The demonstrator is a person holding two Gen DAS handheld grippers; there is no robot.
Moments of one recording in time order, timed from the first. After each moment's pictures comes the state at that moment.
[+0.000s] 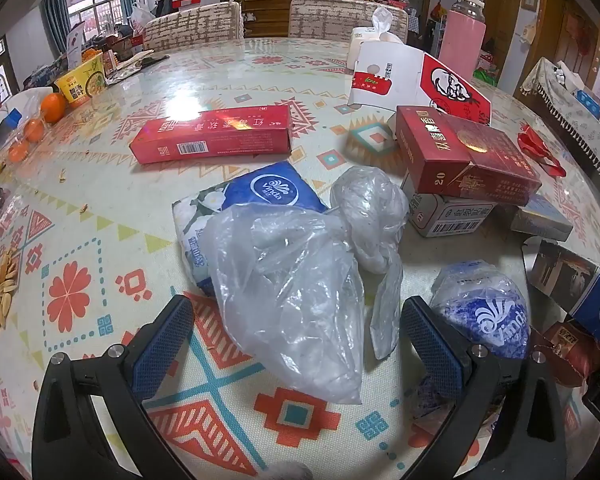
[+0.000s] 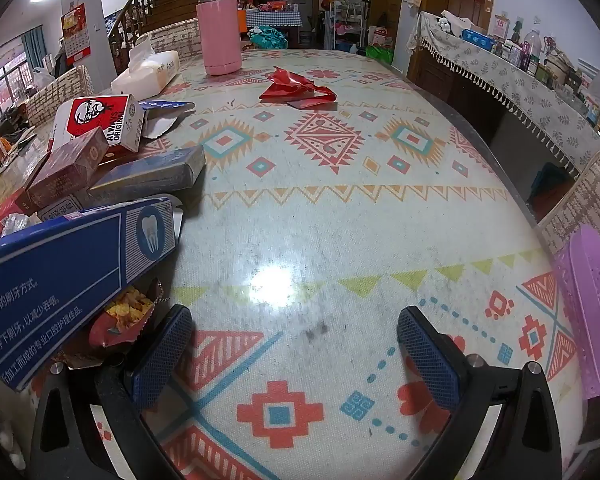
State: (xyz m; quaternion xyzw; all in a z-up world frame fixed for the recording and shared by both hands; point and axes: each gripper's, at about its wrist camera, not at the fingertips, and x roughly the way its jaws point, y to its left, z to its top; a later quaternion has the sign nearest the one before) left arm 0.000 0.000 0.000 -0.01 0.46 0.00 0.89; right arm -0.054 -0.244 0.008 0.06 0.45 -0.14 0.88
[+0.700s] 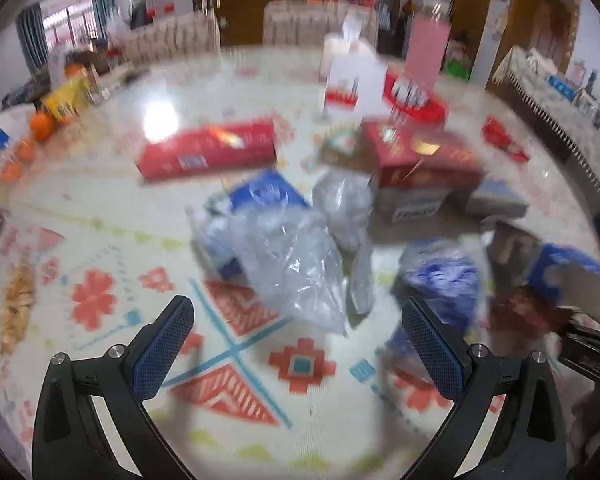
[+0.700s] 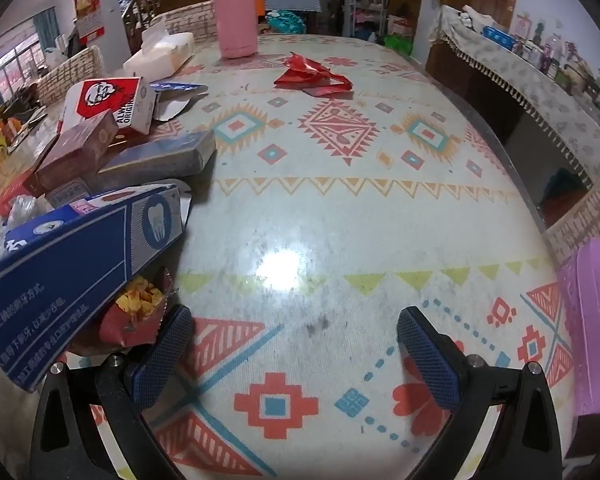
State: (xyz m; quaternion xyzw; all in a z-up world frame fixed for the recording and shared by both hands) left arm -0.035 0.006 0.035 0.01 0.43 -0.04 0.90; right arm -0.047 -0.250 0.007 0.05 0.48 -0.11 0.87
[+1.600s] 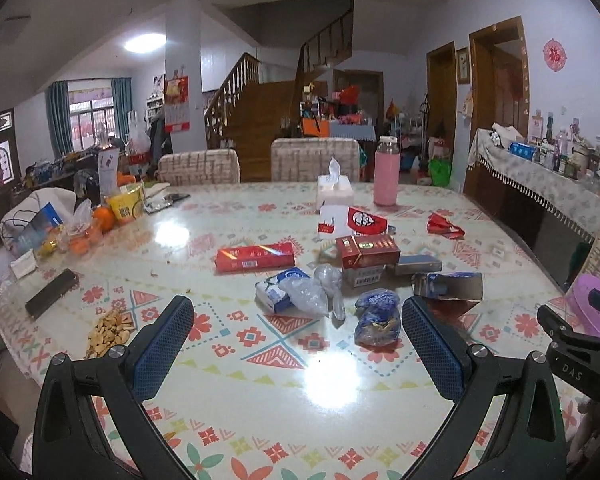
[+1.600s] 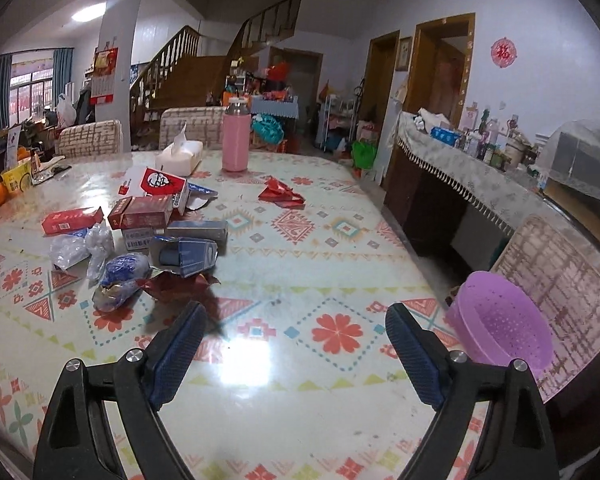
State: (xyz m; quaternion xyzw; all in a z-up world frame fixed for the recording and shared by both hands) left arm -0.197 0.026 0.136 0.03 0.23 -0.04 0.97; right arm -0.213 -0.200 0.095 -0.03 0.29 -0.17 0.94
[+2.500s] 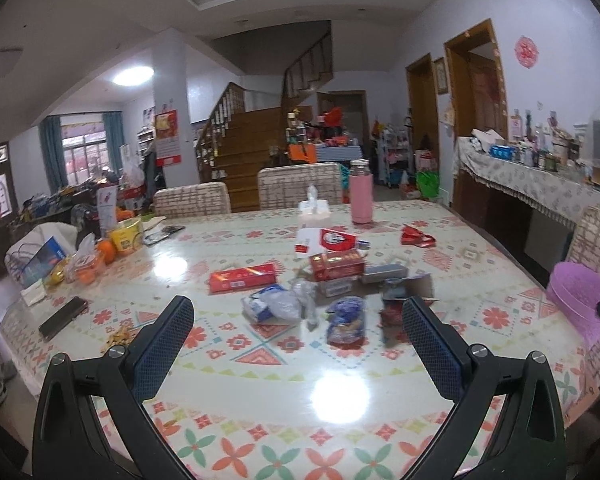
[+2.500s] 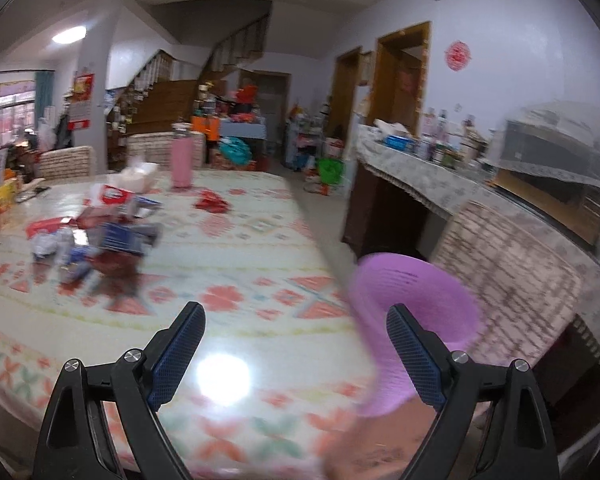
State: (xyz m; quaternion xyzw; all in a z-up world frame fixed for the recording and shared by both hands) left arm -0.257 -0.012 0.156 0.06 0.18 -0.06 0.98; right arm -0.336 -0.299 0.105 -0.02 0.25 -0.23 0.94
